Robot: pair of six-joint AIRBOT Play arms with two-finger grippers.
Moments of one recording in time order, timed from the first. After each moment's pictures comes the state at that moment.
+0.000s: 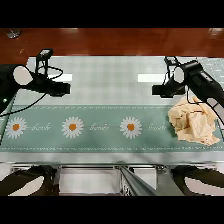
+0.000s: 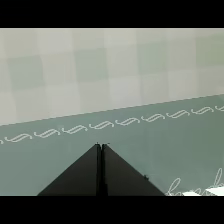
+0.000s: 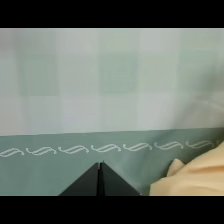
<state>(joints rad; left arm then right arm) -0.19 -1.18 1.09 1.42 -1.05 -1.61 0.26 -1.39 1.20 -1.71 1.14 1.93</state>
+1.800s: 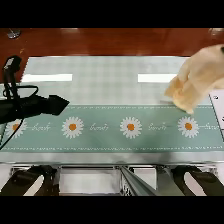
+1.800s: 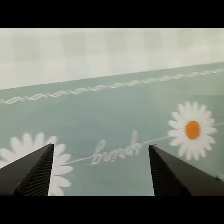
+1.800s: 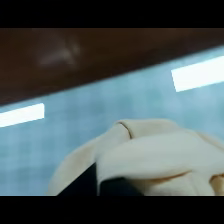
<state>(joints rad) -0.18 -0.62 0.82 1.14 -1.09 -1.54 -0.09 -0.81 1.40 -1.32 1.07 1.69</state>
